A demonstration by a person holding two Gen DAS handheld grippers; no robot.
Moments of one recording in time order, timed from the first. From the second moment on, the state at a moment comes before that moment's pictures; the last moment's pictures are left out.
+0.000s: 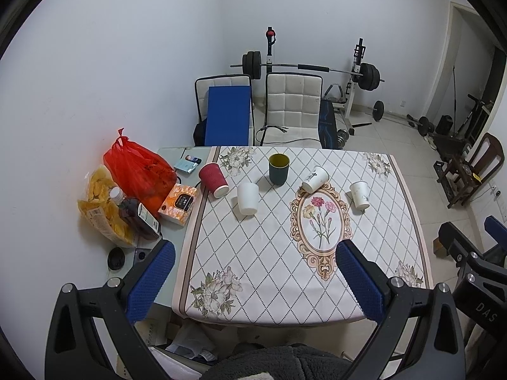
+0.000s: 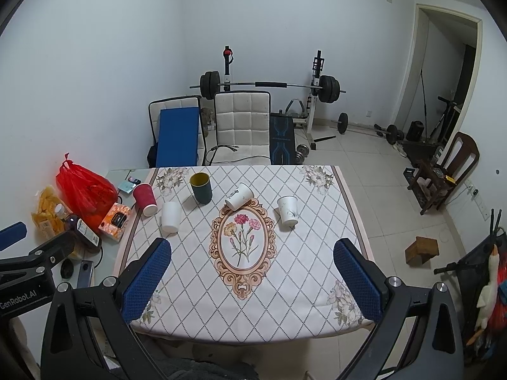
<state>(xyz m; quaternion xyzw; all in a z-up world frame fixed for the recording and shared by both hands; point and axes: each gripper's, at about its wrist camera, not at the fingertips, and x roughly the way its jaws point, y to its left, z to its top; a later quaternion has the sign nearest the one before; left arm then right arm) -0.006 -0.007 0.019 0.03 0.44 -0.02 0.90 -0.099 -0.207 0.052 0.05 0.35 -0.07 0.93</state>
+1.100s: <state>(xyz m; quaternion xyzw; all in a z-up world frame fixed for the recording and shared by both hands) 0.076 -0.008 -0.076 0.02 0.48 0.07 0.87 -0.004 -0.244 -0.044 0.05 0.41 -0.03 0.91</state>
